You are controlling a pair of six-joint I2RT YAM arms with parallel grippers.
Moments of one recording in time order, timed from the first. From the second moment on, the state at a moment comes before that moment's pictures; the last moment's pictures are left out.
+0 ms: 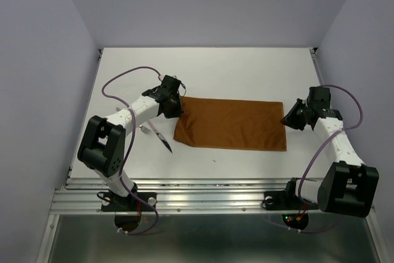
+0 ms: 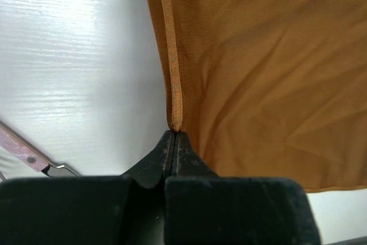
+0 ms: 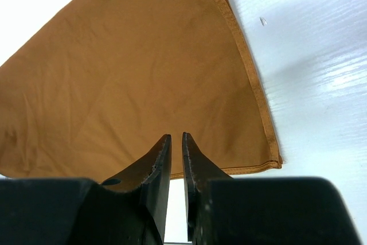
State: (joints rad) left arm -0.48 1.65 1.11 -0.48 -0.07 -0.60; right arm -0.18 1.21 0.84 -0.59 -0.23 0.51
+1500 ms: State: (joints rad) left arm -0.44 1.64 1.23 -0.58 -0.07 -0.44; right arm -0.11 1.55 0.85 -0.49 -0.06 0.49
